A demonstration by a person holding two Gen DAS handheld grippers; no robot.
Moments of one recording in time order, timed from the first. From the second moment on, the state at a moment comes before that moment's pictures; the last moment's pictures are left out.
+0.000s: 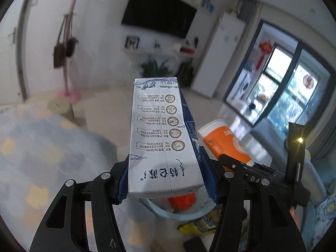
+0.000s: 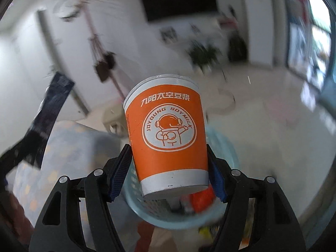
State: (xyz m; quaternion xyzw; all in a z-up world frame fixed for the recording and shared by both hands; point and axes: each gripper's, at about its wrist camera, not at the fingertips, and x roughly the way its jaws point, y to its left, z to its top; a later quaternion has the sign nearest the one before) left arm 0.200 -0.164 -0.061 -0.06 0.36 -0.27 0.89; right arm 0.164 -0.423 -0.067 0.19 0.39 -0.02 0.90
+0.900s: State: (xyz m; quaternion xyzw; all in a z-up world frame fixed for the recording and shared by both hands) left arm 0.160 -0.114 -0.038 -0.06 0.31 -0.19 0.93; right arm 0.148 -0.371 -0.048 0.13 0.36 0.01 0.92
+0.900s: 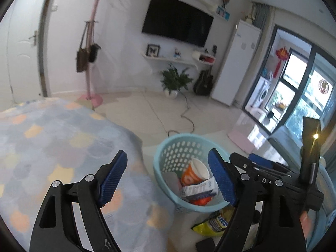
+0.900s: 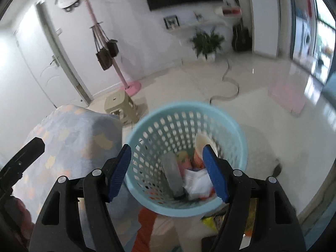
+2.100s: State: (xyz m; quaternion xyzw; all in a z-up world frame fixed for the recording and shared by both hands) left arm 0.040 -0.030 -0.002 -0.04 0.19 0.02 0.98; right arm 0.049 -0.255 0.027 0.03 0.19 0.01 0.98
